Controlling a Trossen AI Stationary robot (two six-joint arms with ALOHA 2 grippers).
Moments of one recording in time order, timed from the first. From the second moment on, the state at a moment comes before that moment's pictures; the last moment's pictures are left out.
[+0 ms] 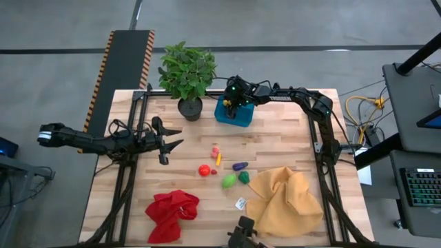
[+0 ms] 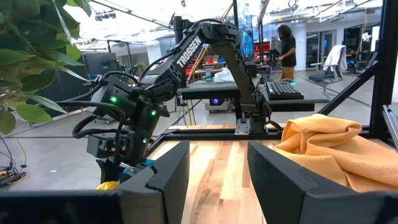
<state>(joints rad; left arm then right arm) -0.10 0.55 0.14 0.57 -0.33 0.14 -0.56 2.09 1.45 -0.23 -0.05 -0.21</state>
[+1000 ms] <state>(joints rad) -0.10 0.55 0.14 0.57 -0.33 0.14 -0.56 2.09 1.45 -0.17 -0.06 -0.21</state>
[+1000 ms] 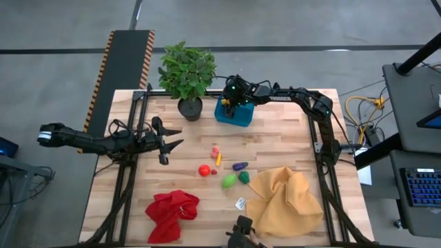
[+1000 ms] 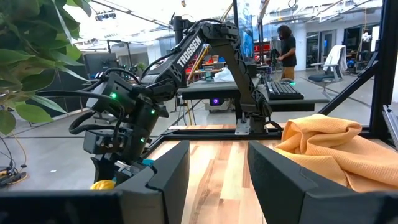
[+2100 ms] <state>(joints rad) -0.10 0.55 0.14 0.57 -0.33 0.14 -0.56 1.90 1.45 -0.44 -0.05 -0.20</state>
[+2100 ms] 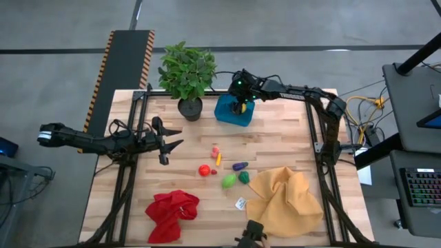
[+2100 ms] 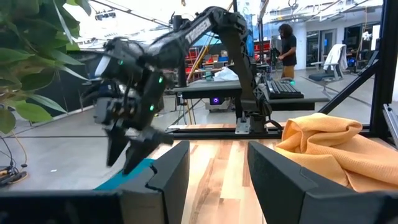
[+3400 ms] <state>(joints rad) -0.10 0.55 0.14 0.57 -0.33 0.14 -0.35 0.95 1.00 -0.70 -0.05 -0.01</state>
